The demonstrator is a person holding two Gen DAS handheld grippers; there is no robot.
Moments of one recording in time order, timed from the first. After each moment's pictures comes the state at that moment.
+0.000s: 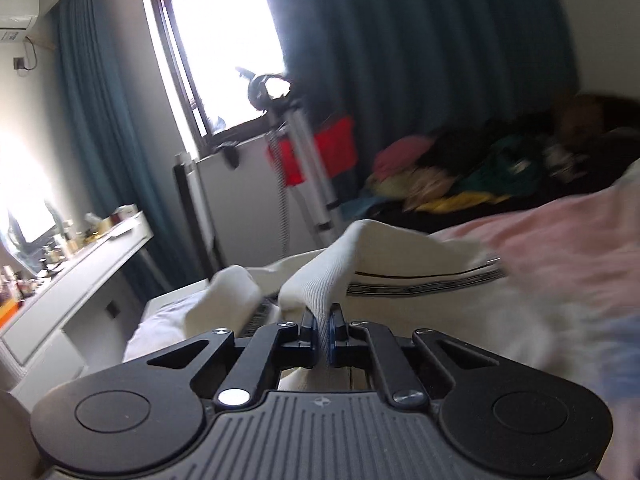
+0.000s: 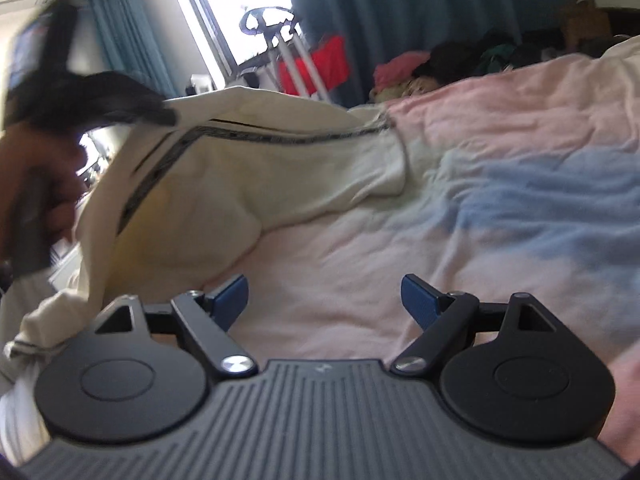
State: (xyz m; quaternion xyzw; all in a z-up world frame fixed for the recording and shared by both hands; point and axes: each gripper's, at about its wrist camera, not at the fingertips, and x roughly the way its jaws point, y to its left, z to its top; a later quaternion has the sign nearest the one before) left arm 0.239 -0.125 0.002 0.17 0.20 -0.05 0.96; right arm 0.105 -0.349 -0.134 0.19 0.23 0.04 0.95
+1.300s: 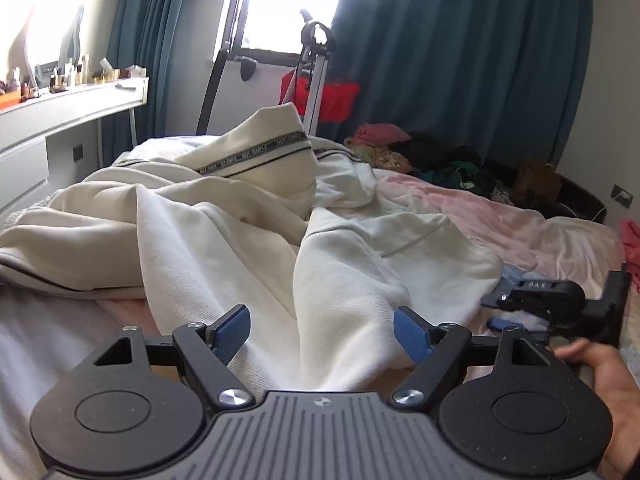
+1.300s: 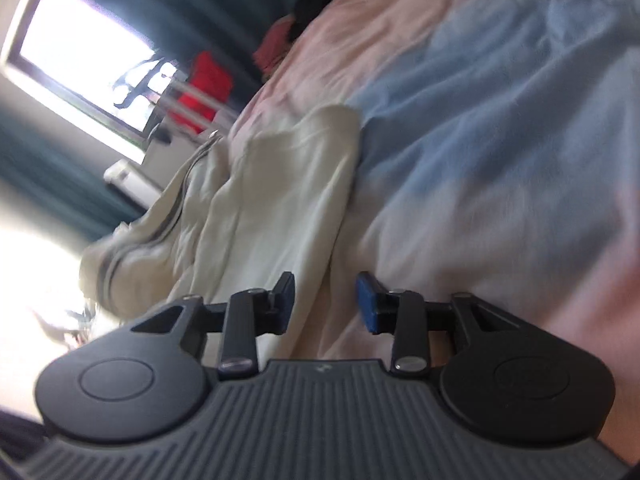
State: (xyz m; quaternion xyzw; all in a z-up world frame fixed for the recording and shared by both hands) left arm 0.029 -0.024 -0.062 -0.05 0.27 -0.09 0.96; right arm 0.126 -0.430 -0.182 0.46 0.27 -0.04 0.84
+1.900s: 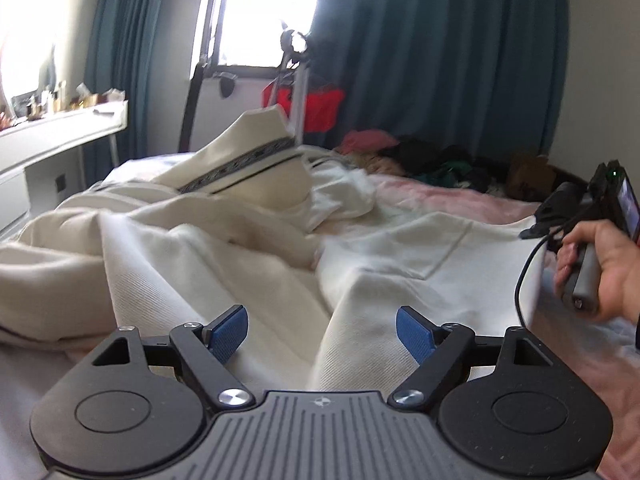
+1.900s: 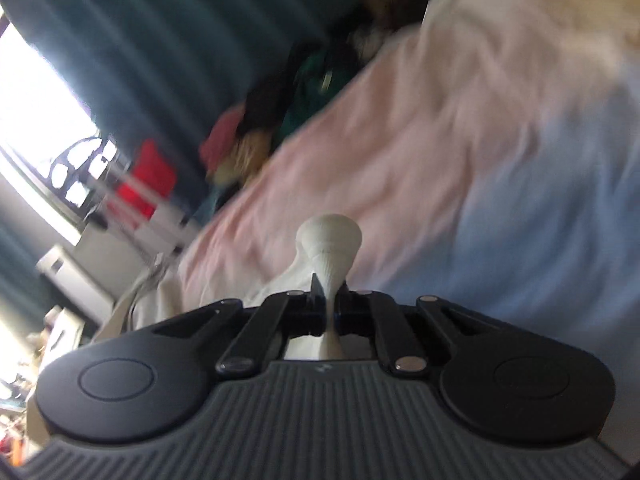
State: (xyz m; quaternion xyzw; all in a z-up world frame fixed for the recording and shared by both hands) left arm 0.073 -0.028 -0.088 -0.02 0.24 -0.12 0.96; right arm 0.208 -0.474 -0.106 0.39 0.20 -0.21 0.87
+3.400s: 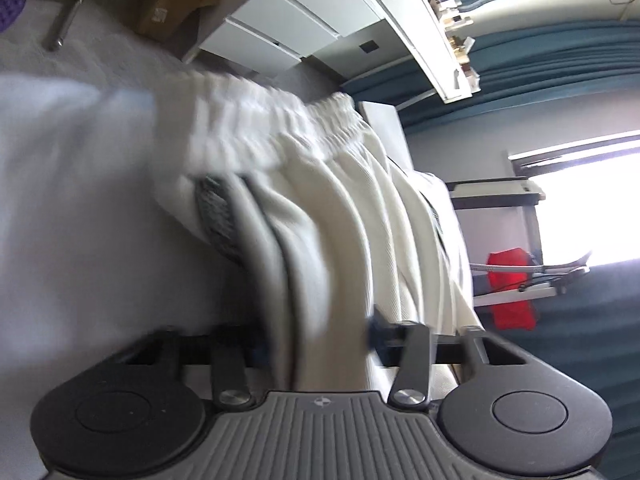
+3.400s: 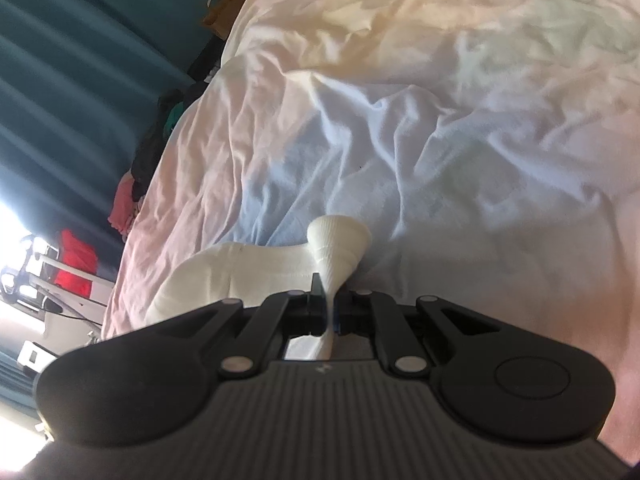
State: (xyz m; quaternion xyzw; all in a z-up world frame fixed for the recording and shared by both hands) left arm 0.099 0.227 -0.142 -0.58 0.27 0.17 0.75; right arm 0.014 -0.604 -0.165 0.51 0.21 -0.31 0.77
